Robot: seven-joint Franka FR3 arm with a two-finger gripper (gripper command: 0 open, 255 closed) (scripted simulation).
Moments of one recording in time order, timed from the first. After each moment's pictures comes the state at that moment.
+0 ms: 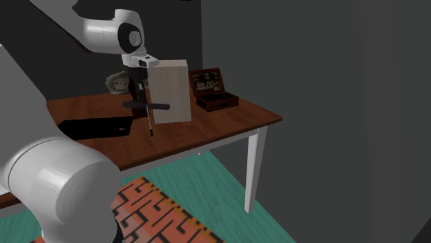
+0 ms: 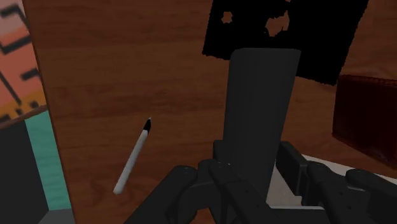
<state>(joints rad) 0.22 -0.25 0.50 -2.32 0.19 2.16 1.04</state>
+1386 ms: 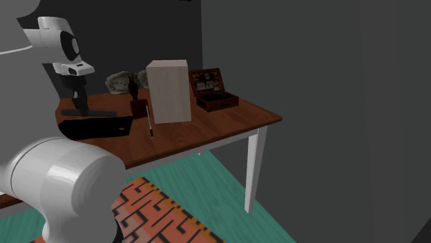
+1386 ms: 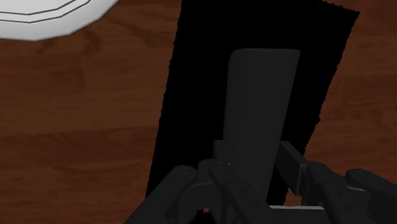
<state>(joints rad) 0.36 -0.11 0.85 -2.23 0.11 2.23 1.57</state>
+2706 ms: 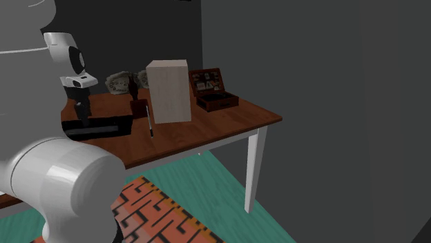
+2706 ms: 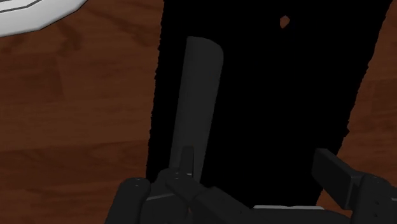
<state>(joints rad) 0.35 -0.02 0.87 -2.28 0.03 2.35 1.63</state>
